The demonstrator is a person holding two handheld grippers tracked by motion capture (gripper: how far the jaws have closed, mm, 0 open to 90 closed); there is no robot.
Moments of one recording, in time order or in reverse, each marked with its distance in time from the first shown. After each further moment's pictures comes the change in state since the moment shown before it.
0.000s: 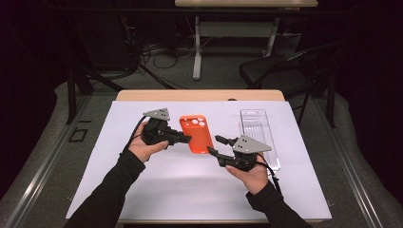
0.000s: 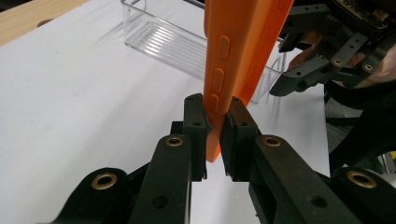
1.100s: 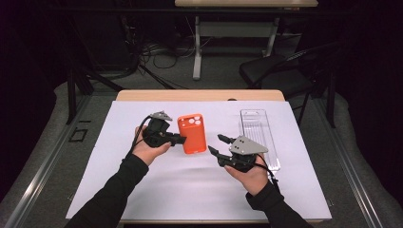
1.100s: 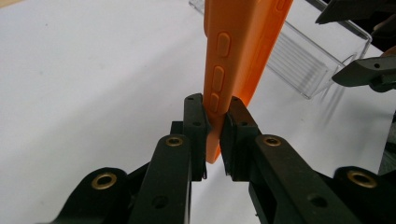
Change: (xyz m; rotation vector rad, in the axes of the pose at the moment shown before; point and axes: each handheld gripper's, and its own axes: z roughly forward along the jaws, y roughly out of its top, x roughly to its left) left arm -0.012 -0.003 0.004 0.106 0.269 -0.209; right arm 0.006 0.007 -0.001 0.068 -0.091 -0.082
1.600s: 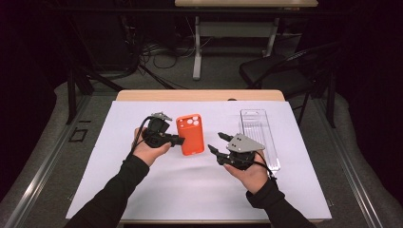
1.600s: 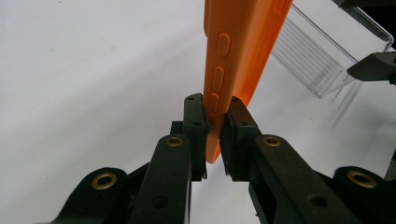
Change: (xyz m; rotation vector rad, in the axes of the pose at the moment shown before) left arm -0.001 -0.001 0.000 0.036 0.043 -0.060; right arm -0.001 0.009 0.003 0.051 -0.025 -0.039
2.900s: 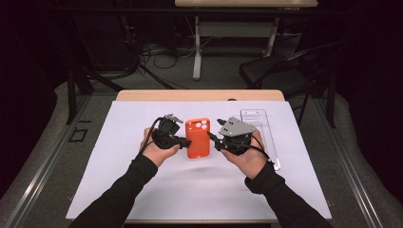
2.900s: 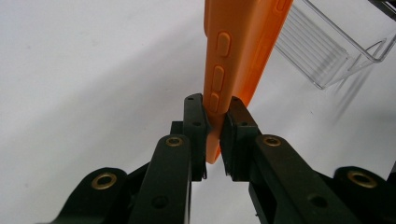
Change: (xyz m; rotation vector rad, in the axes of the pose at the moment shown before) left arm -0.019 0.009 0.017 0.066 0.019 0.032; right arm -0.014 0.045 0.011 0.103 -0.058 -0.114
